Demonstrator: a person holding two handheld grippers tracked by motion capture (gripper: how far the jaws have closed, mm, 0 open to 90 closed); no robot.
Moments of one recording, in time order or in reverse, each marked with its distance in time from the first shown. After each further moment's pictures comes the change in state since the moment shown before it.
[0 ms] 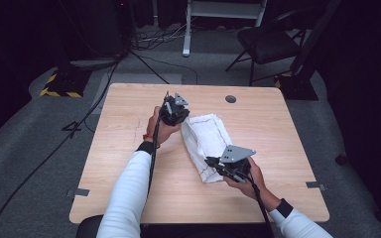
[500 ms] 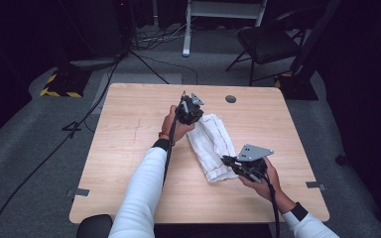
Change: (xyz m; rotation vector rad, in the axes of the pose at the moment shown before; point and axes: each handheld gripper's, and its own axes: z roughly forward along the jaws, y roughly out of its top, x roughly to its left) left arm -0.026 0.026 0.038 0.019 -0.030 0.032; right arm -0.022 -0.027 -0.028 0.030 -0.060 0.052
